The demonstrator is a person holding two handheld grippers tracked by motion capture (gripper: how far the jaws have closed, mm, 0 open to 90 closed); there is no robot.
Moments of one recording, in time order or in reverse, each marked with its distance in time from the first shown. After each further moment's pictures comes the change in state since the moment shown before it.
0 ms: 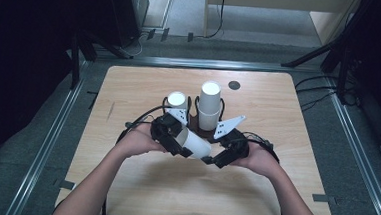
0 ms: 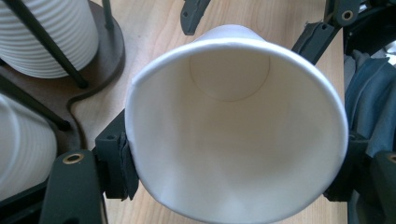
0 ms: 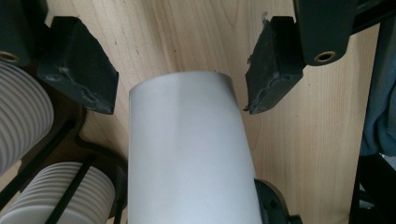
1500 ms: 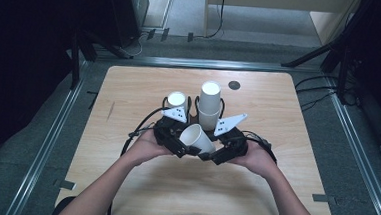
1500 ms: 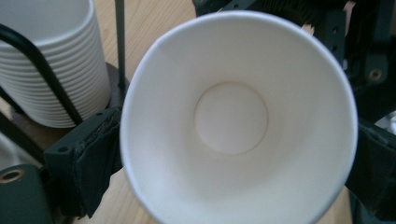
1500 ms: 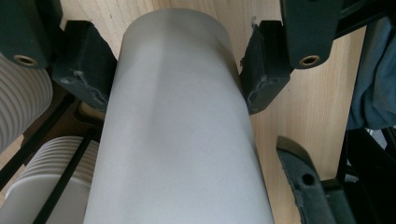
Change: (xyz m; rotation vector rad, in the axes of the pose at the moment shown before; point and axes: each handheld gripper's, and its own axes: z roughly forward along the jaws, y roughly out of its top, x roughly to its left) left arm -0.012 -0.003 0.004 -0.304 0.036 -0.076; right arm 0.000 0.005 -0.001 -0.087 0.028 0.026
